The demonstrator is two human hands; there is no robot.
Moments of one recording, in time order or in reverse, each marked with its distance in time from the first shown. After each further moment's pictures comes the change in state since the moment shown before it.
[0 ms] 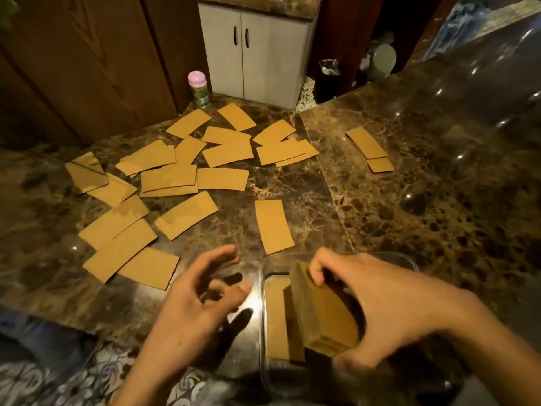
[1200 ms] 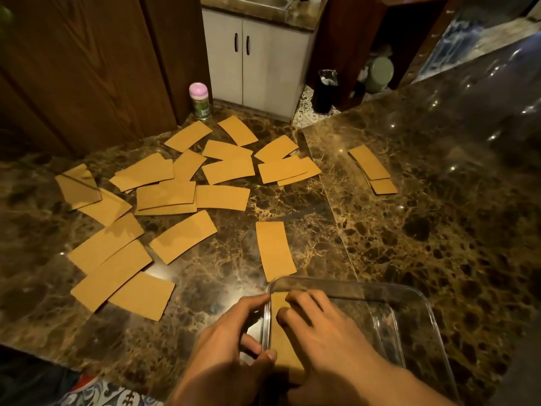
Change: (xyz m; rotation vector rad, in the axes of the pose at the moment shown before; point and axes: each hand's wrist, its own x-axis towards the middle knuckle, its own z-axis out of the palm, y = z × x) left_hand 0.015 -0.020 0.023 0.320 -0.214 -0.065; right_hand 0.054 -0.004 0.062 -0.287 0.165 -0.035
